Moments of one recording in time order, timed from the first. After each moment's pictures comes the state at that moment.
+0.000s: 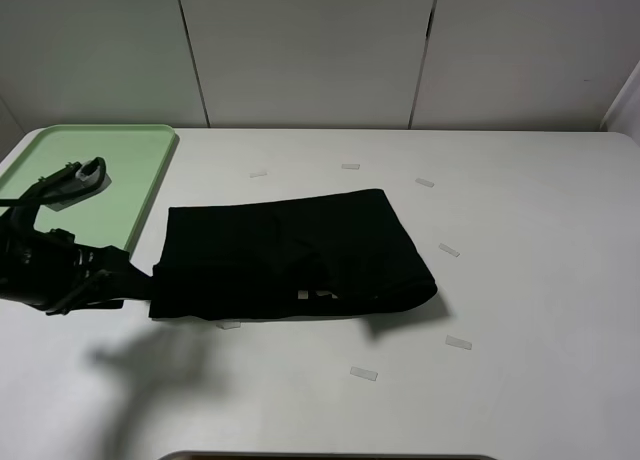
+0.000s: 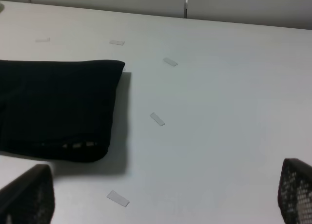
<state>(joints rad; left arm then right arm) 0.01 1.45 -0.37 -1.18 0.40 1.08 0.20 0.00 -0.49 0.08 1.03 0.02</state>
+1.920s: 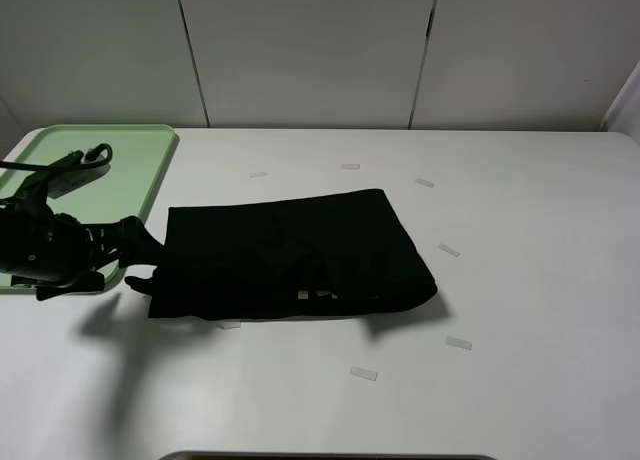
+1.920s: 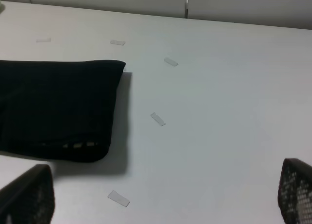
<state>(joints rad) 0.01 1.60 -0.45 -1.44 0.23 1.22 0.20 0.00 -0.49 0.08 1.03 0.02</state>
